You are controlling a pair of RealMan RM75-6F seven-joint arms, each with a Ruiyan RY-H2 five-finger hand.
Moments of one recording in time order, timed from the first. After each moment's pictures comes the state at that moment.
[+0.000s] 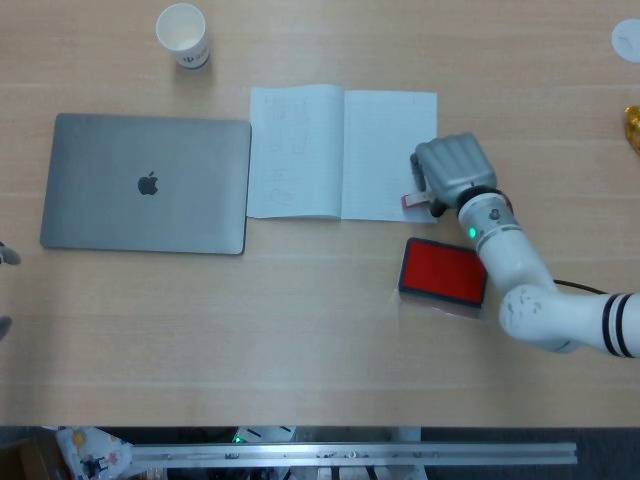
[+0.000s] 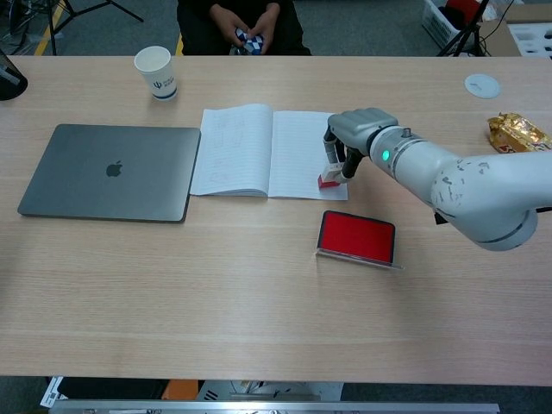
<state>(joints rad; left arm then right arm) -0.11 -0.95 0.07 -1.82 1.44 1.28 0.21 1.01 -1.68 0.16 -1.43 -0.34 0.90 -0.85</state>
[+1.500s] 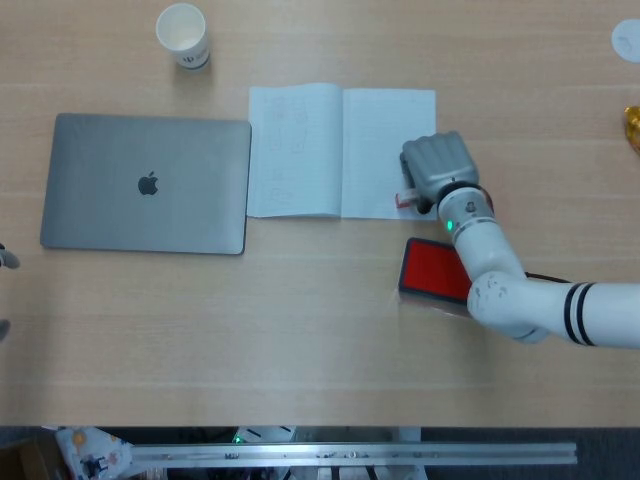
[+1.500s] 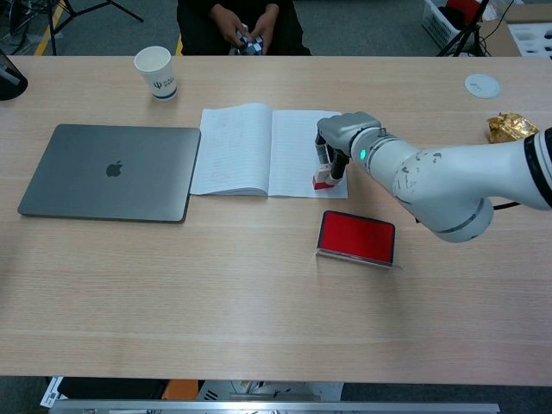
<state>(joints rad) -0.12 -0.95 0.07 -1.81 1.41 1.26 0.22 1.11 -1.76 0.16 -1.33 -0.19 0.89 -0.89</state>
